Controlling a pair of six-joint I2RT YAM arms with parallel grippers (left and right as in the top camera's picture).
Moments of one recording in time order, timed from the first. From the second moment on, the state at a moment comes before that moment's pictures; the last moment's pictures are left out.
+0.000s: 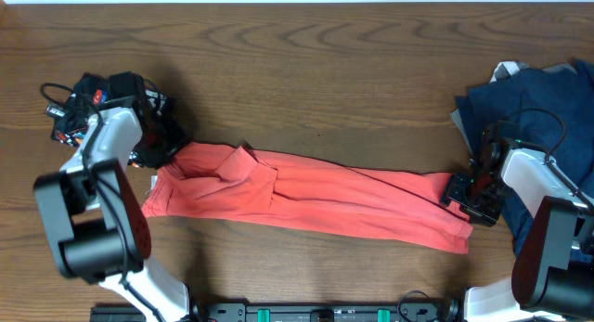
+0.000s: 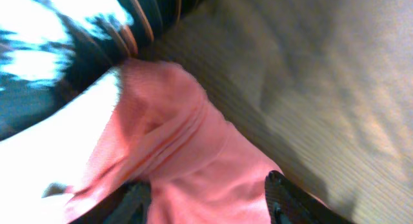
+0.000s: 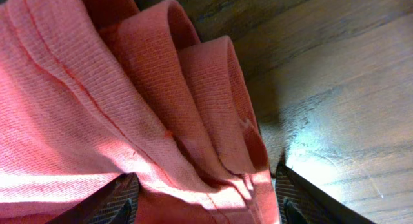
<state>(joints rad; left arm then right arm) 0.24 1.85 1.20 -0.74 0.20 -0.43 -0.21 1.69 0.86 -0.87 -0.05 0.30</state>
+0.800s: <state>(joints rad) 0.24 1.43 1.20 -1.09 0.20 -0.43 -0.21 1.68 0.86 -0.78 -0.07 0.26</state>
